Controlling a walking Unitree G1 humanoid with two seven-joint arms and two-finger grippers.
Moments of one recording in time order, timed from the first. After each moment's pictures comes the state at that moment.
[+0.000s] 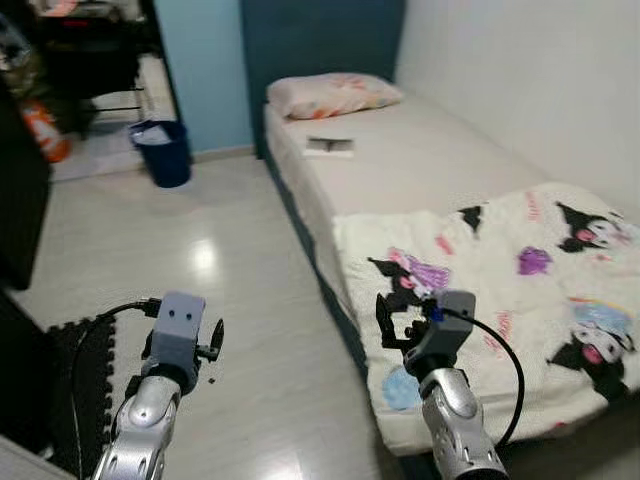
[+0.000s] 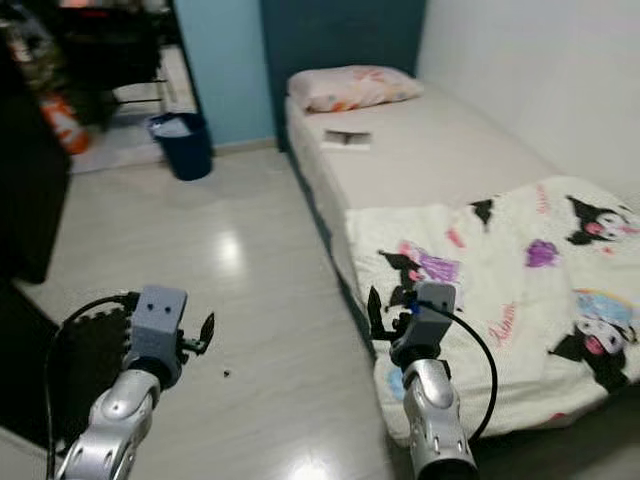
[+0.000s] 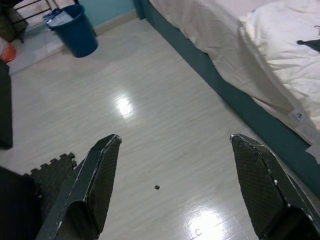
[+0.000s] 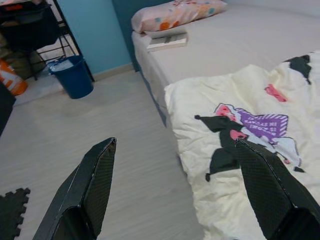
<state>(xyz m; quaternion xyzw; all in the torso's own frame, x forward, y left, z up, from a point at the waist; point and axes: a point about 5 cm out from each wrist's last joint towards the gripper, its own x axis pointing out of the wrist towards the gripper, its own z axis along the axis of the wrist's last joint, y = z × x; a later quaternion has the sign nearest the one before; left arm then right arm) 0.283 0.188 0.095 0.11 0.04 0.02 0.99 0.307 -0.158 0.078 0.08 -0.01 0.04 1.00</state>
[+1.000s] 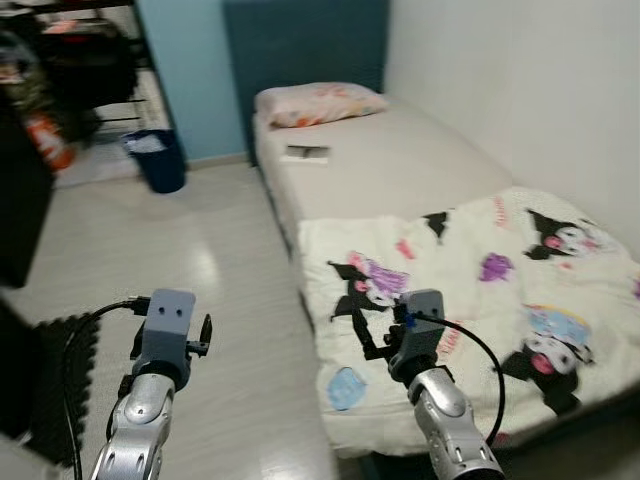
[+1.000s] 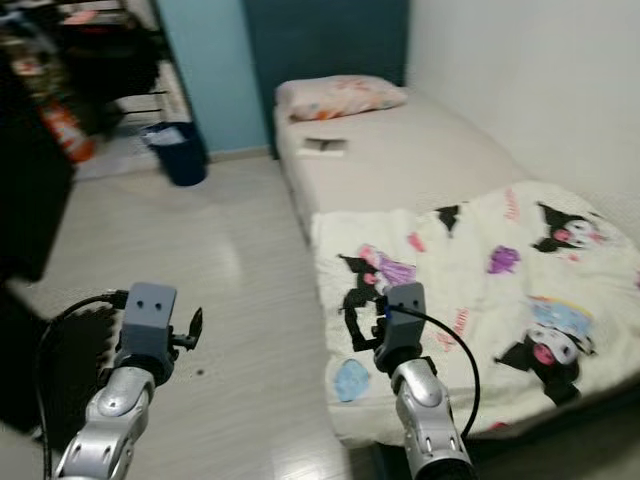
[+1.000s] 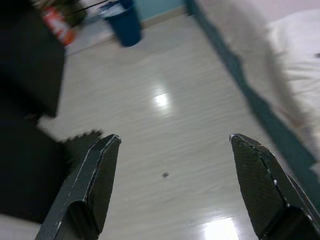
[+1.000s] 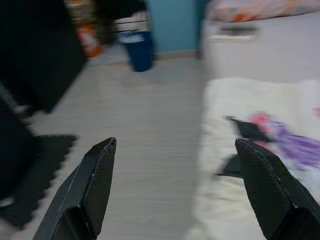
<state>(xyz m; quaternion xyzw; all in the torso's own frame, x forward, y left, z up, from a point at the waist) 0.280 0.201 0.093 0.10 0.04 0.07 0.99 0.305 -0.126 0.074 0.03 0.01 0.15 0.99</state>
